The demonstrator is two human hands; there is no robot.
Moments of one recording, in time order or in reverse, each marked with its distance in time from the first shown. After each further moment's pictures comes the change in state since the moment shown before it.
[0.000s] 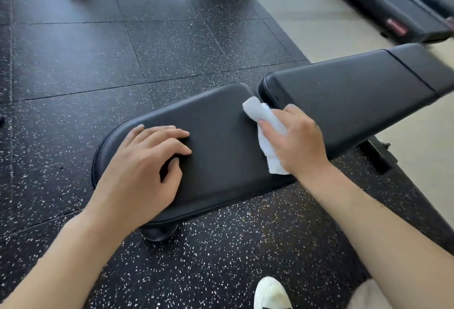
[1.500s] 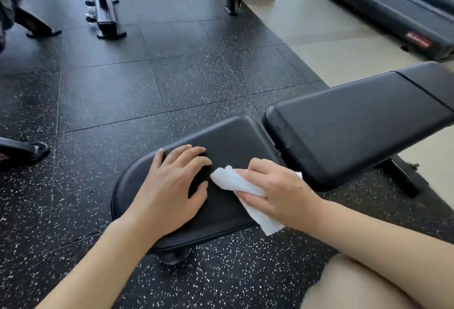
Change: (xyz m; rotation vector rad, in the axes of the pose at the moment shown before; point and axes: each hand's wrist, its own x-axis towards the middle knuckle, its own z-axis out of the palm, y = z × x) left_hand 0.035 0.017 0.007 0.177 -0.163 -0.029; right_hand -0.019 -0.008 -0.020 0.175 -0.325 -0.533
